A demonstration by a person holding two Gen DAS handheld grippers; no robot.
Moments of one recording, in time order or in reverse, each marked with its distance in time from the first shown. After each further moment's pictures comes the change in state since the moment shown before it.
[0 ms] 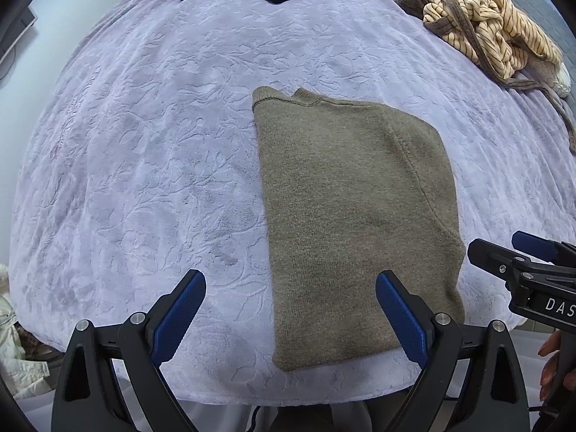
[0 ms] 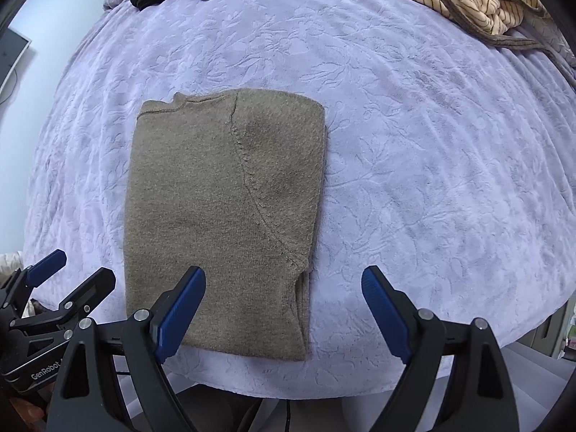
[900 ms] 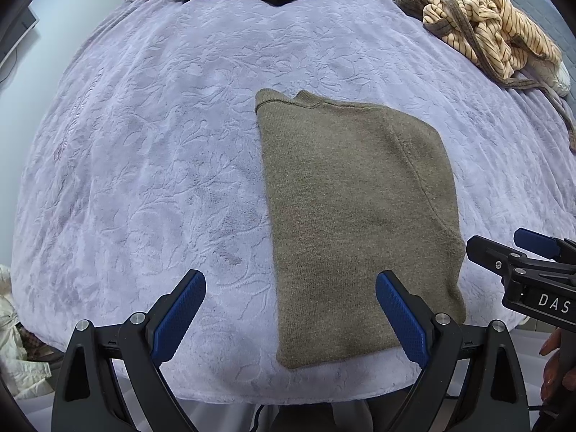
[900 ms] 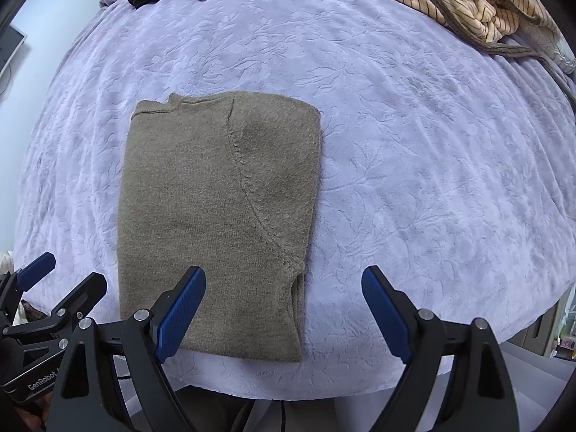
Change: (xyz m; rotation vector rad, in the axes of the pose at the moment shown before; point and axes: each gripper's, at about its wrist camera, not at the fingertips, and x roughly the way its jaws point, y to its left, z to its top) left arm -0.005 0.001 -0.001 0.006 -0.009 0.006; right arm -0.003 0.003 0.001 -0.004 -0.004 -0.042
